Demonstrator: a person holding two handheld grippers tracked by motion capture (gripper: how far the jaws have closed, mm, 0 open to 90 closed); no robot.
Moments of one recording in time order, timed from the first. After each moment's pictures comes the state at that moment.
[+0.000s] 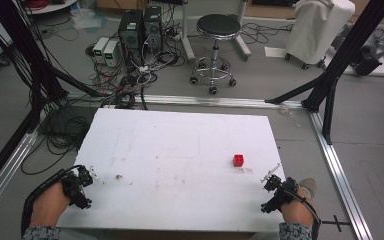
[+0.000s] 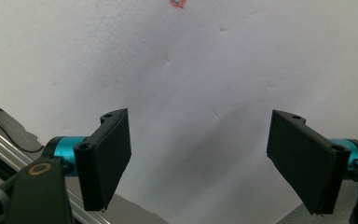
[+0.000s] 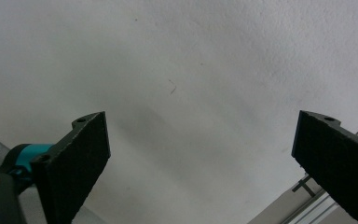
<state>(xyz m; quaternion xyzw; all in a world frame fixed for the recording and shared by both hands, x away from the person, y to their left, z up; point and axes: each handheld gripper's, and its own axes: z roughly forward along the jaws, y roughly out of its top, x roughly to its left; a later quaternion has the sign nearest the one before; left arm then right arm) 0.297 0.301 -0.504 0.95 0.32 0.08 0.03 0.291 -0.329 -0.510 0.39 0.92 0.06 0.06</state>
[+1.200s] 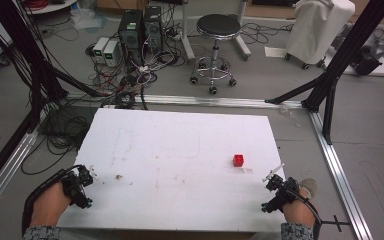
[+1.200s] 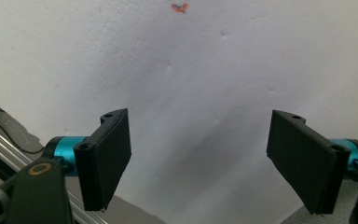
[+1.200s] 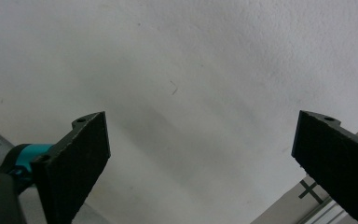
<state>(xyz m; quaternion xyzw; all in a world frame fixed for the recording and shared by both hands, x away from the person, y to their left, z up) 0.297 0.301 -0.503 0.94 0.32 0.08 0.03 0.290 -0.334 -0.506 0.40 0.91 0.08 0.06</state>
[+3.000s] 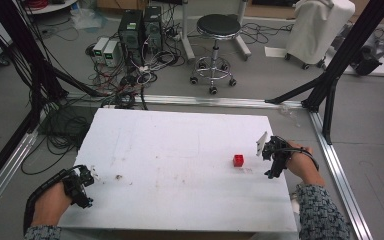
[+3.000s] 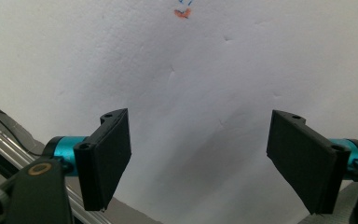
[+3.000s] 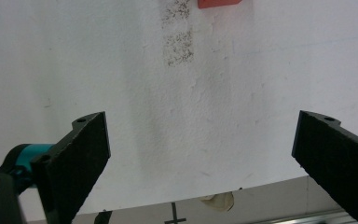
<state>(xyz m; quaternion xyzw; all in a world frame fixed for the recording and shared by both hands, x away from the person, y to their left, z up) 0.298 0.298 -0.506 0.95 0.31 0.09 0.03 0.407 -0.325 -0.462 0.07 0.99 0.04 0.06</state>
